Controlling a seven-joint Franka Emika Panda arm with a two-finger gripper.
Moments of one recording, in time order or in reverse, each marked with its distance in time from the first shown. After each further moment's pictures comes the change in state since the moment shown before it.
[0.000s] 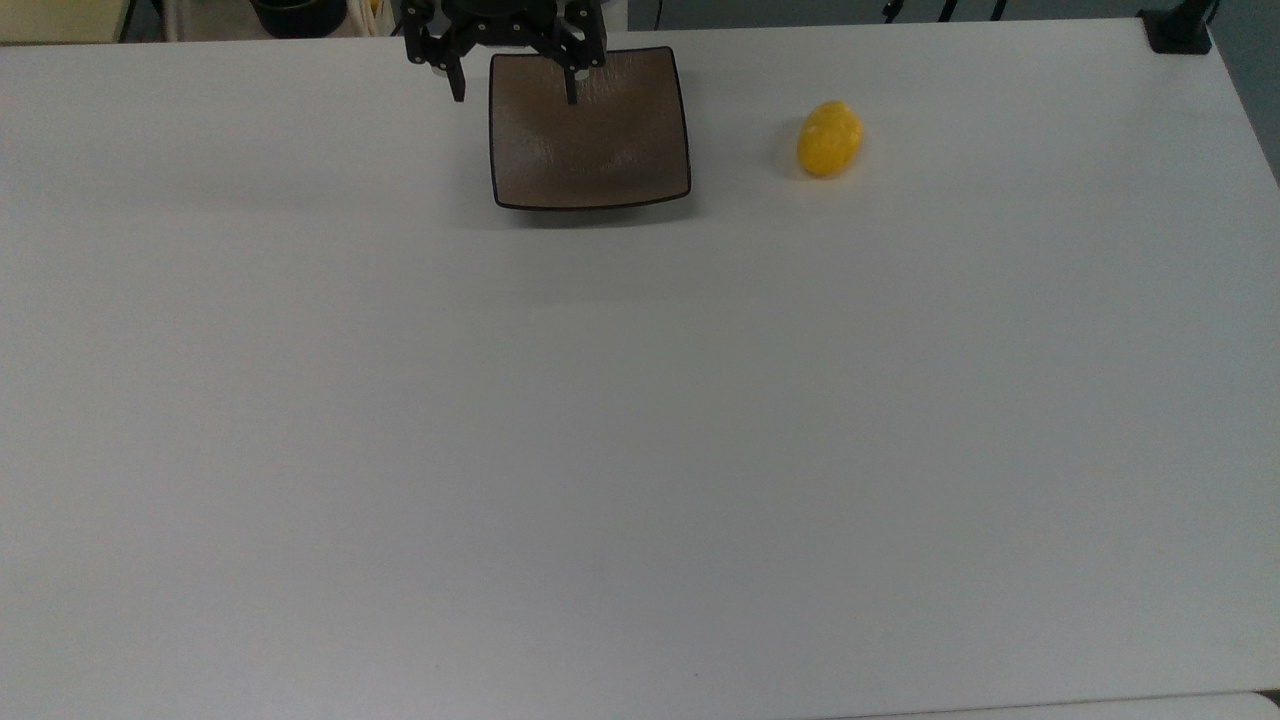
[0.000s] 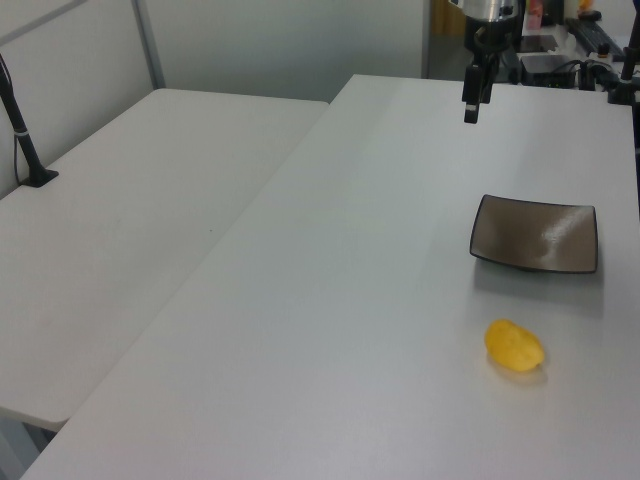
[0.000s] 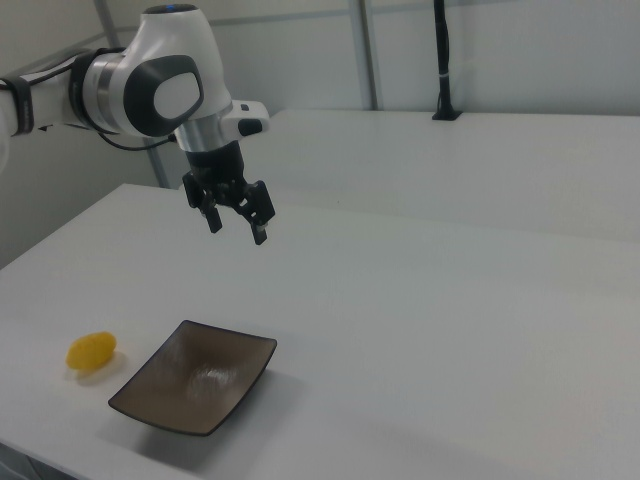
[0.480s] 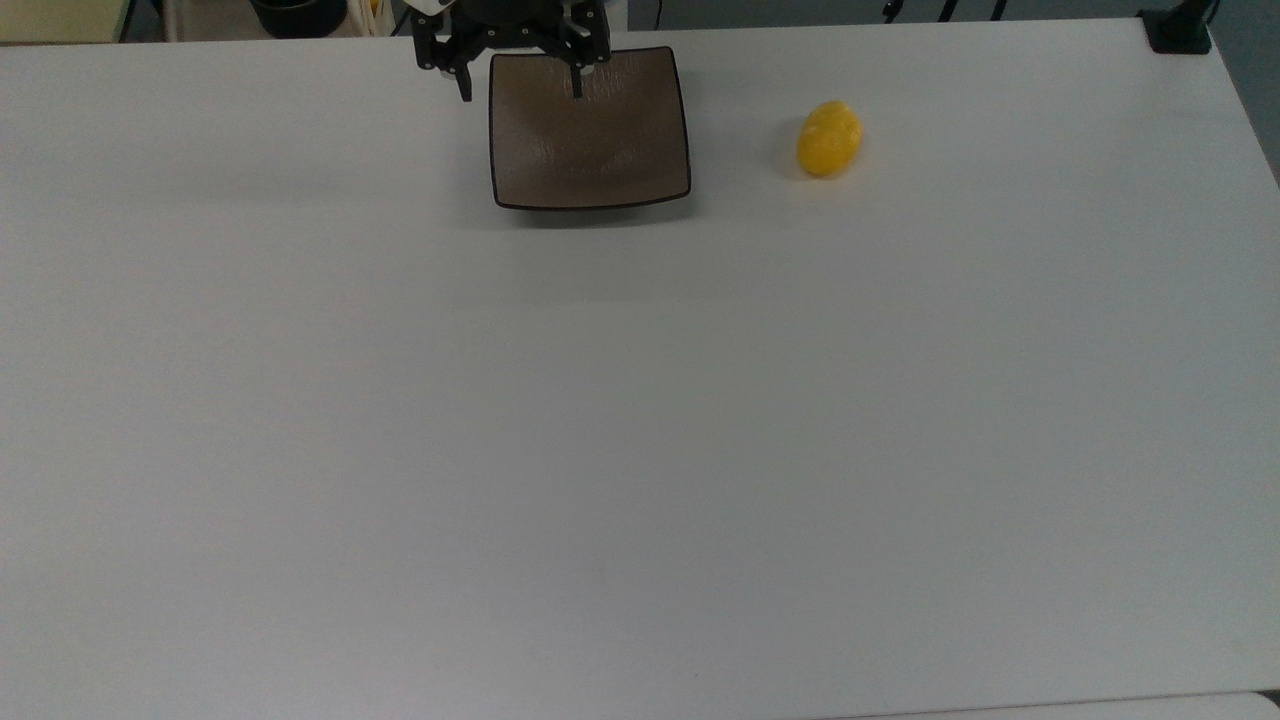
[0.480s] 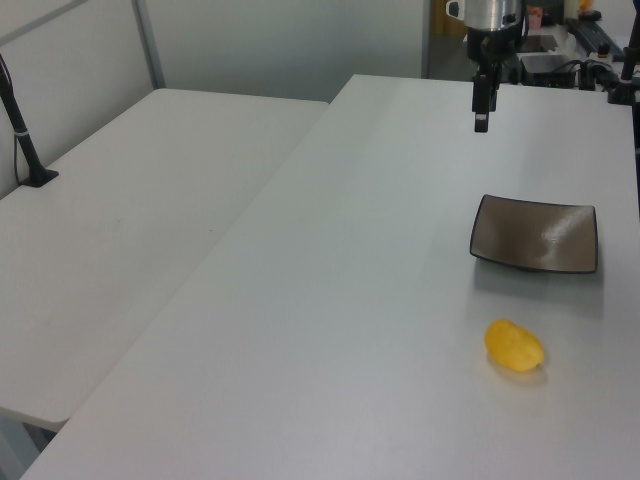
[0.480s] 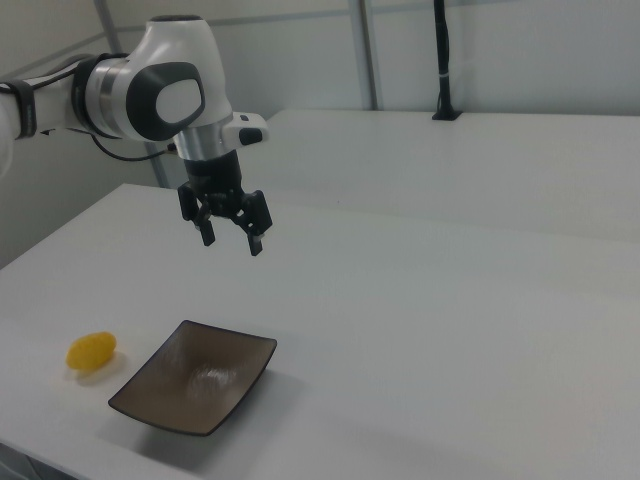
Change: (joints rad) arm 0.003 0.009 0.004 -0.008 -0.003 -0.053 -0.067
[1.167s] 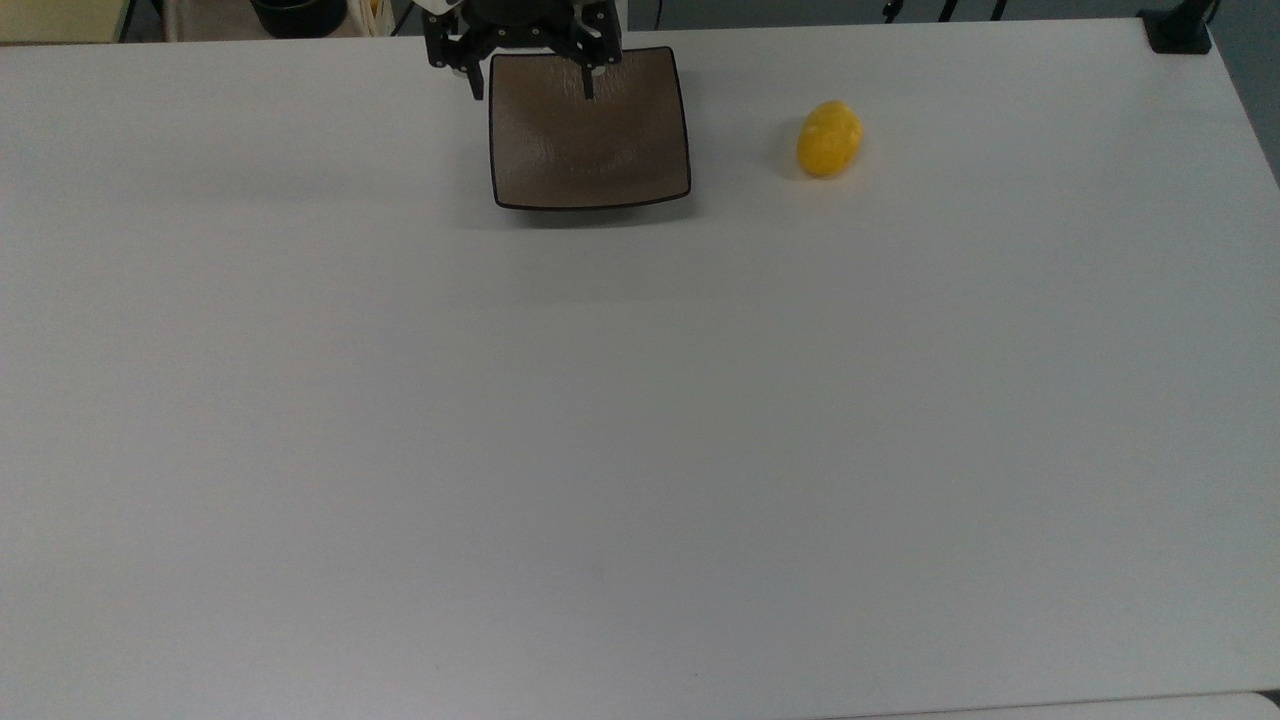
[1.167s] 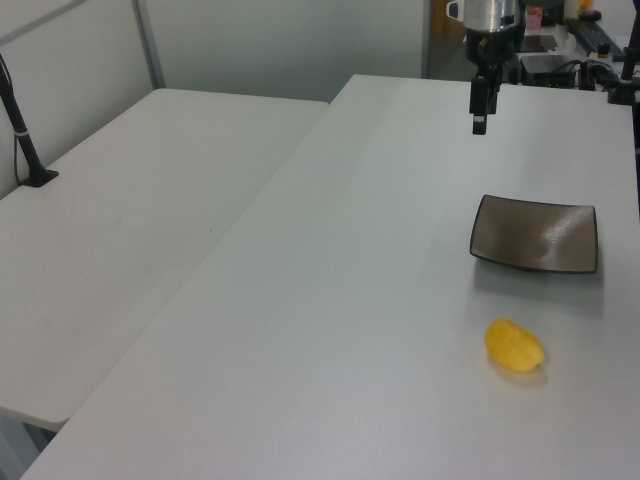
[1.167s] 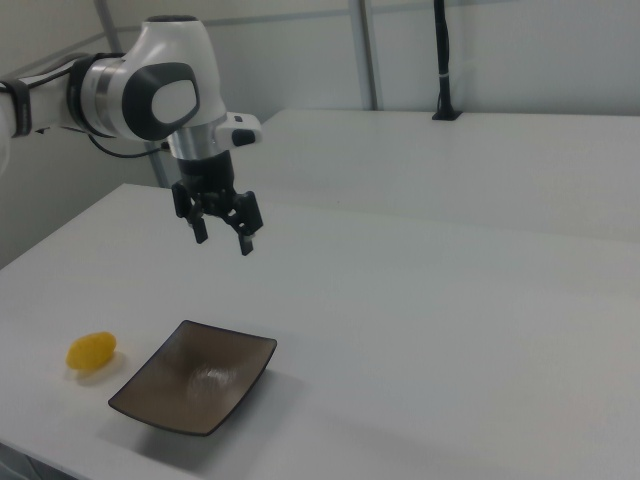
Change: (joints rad) arm 0.005 0.000 0.015 0.000 0.023 -0.003 0.056
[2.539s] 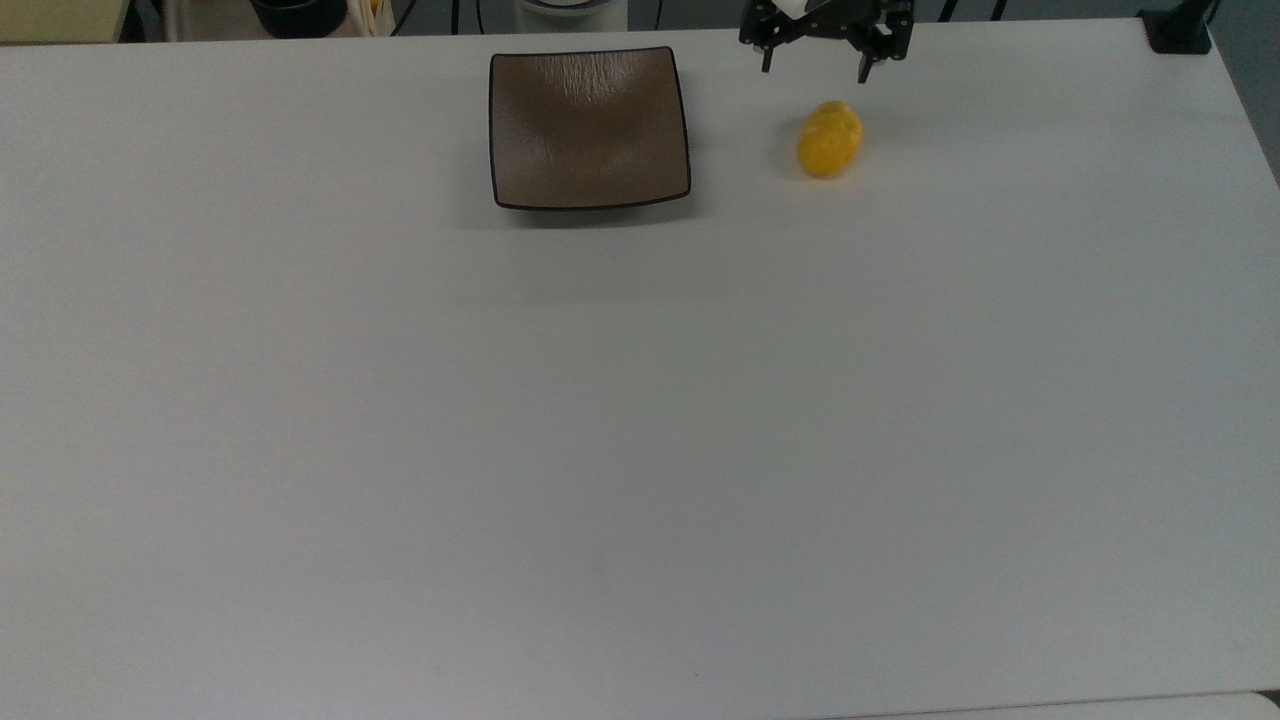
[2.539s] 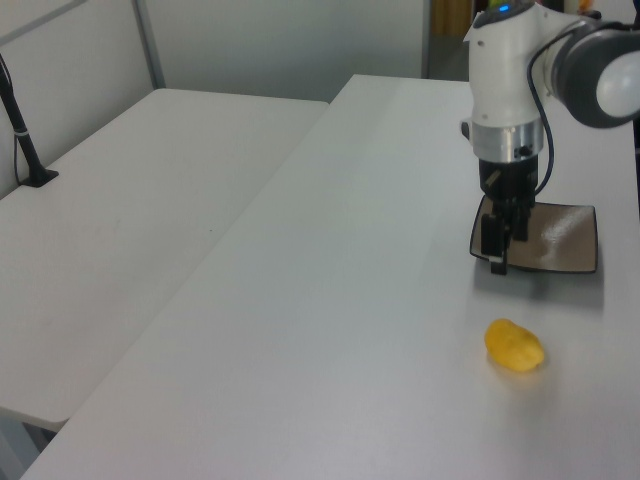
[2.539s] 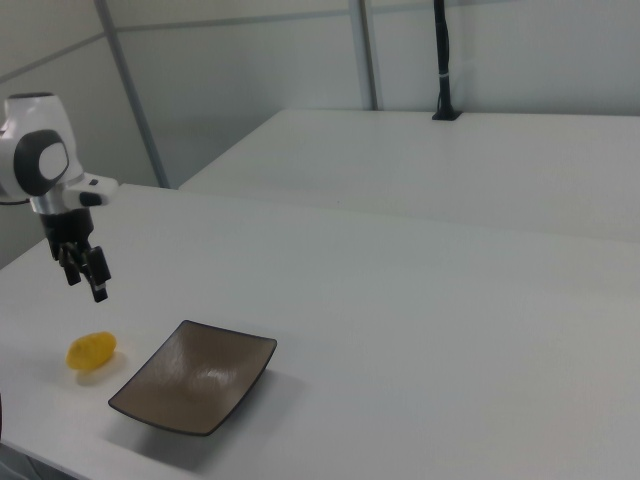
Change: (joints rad) arm 0.150 0.015 0.347 -0.186 0.057 0.146 0.645
